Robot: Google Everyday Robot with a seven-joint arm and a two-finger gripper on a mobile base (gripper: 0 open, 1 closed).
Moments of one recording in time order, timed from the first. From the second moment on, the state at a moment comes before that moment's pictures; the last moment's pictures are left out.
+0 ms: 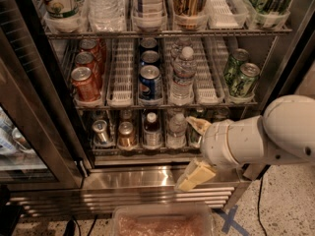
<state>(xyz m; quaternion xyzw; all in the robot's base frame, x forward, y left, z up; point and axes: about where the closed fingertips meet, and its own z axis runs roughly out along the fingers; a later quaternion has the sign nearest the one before) 0.435 -0.072 0.784 -0.61 0.70 0.13 0.36</state>
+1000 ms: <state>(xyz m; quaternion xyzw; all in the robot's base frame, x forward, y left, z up) 0.434 -0.028 0.767 -0.60 0.67 0.16 0.40</state>
